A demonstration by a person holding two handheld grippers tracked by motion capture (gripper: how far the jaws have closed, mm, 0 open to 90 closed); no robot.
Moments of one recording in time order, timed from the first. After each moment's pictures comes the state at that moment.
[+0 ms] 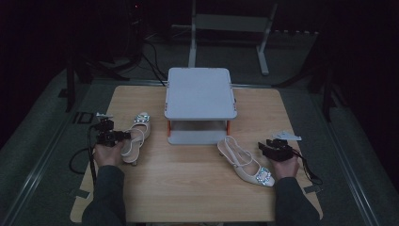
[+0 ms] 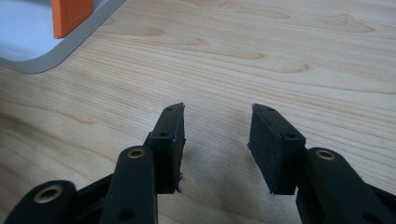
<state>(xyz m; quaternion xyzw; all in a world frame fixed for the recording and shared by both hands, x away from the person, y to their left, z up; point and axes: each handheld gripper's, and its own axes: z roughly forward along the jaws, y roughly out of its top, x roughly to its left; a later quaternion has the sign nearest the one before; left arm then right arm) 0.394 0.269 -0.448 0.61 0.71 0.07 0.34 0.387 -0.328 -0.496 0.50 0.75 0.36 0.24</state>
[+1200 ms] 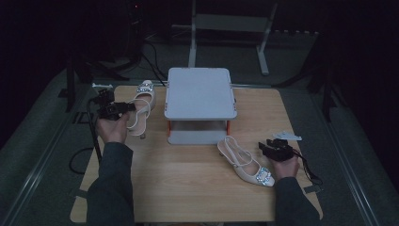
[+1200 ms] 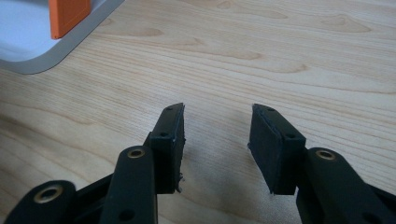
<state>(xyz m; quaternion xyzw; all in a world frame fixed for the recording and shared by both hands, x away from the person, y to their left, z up) 0.416 0.239 -0.347 0.57 0.71 0.10 0.41 0.388 -0.329 -0.497 0.50 0.75 0.36 0.24</state>
